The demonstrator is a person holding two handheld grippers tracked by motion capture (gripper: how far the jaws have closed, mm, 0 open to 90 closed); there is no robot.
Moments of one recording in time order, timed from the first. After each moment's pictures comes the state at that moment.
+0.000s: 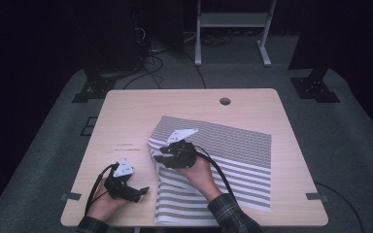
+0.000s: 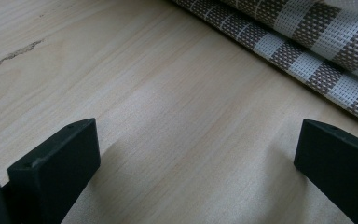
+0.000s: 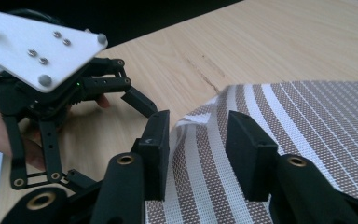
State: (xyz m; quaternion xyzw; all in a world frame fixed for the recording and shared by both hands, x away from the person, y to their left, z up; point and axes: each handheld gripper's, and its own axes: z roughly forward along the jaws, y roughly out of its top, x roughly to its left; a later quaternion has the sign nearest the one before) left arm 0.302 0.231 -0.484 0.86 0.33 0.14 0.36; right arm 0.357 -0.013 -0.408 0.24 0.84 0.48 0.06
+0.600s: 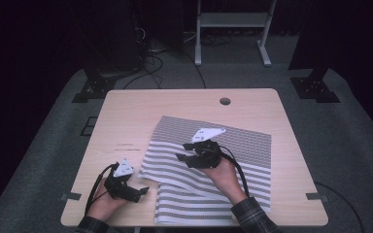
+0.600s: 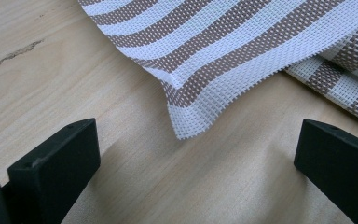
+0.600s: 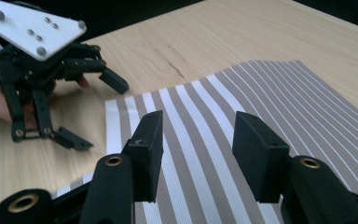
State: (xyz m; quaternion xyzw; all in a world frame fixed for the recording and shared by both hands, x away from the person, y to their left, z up) left arm 0.302 0.232 -0.484 0.86 0.33 0.14 0.36; right arm 0.342 -0.077 -0.390 0.26 0.84 0.47 0.10
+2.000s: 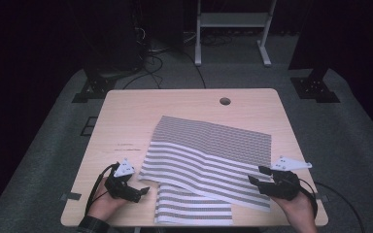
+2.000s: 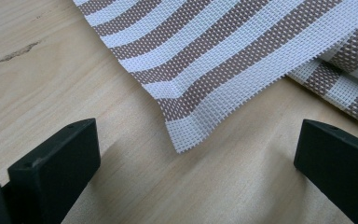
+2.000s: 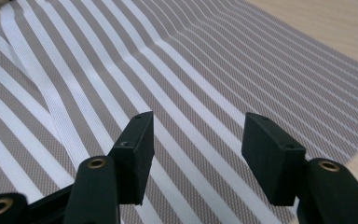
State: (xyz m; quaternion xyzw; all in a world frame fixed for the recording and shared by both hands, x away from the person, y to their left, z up) left arm 0.302 0.230 -0.484 0.86 0.33 0.14 0.36; right arm 0.262 -0.268 -0.426 0.41 0.80 0.40 0.17
